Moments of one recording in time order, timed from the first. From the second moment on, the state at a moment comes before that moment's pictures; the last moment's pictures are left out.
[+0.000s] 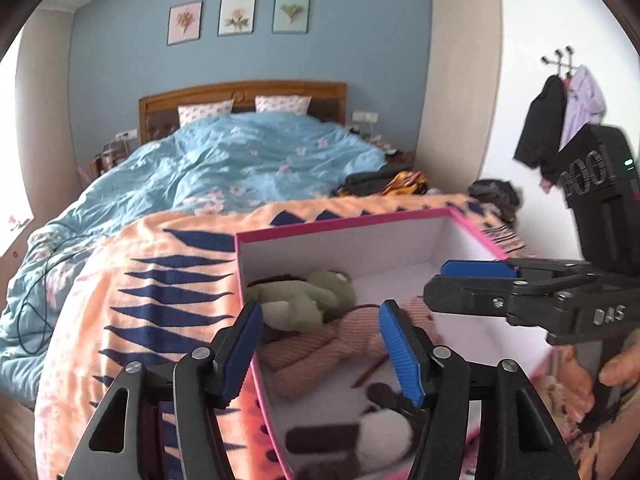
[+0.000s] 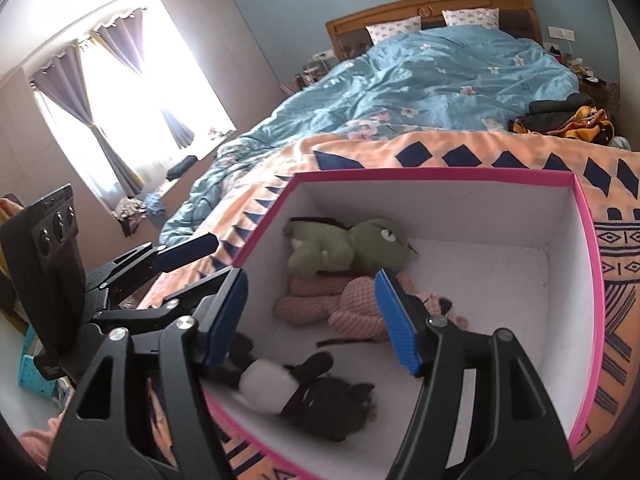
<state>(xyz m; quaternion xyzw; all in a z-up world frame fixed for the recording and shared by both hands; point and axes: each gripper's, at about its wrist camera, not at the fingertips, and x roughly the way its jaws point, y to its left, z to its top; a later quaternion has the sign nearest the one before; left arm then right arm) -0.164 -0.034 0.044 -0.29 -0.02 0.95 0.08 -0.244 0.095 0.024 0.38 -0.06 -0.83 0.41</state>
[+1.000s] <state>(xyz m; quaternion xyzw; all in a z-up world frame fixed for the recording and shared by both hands) -0.052 0.080 -0.009 -0.32 -0.01 0.90 0.28 -0.107 0.221 -0.018 0.35 -0.05 -0.86 0.36</state>
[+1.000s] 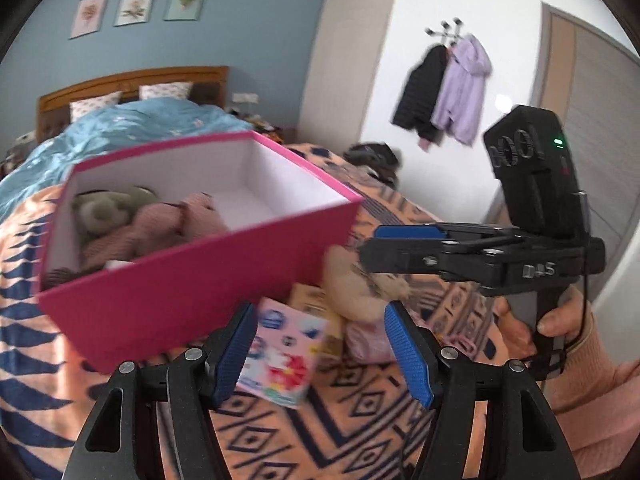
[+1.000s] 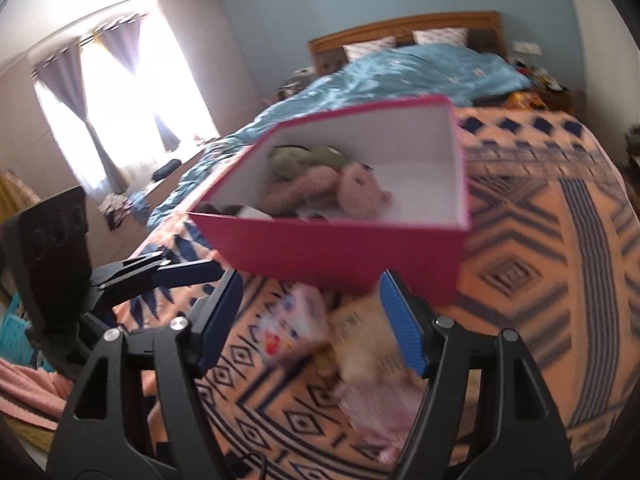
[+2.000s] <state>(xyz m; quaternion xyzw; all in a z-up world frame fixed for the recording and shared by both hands) -0.071 0.115 -0.027 -0.38 0.00 0.88 0.29 -0.124 0.301 -0.095 0.43 -0.18 -0.84 0.28</state>
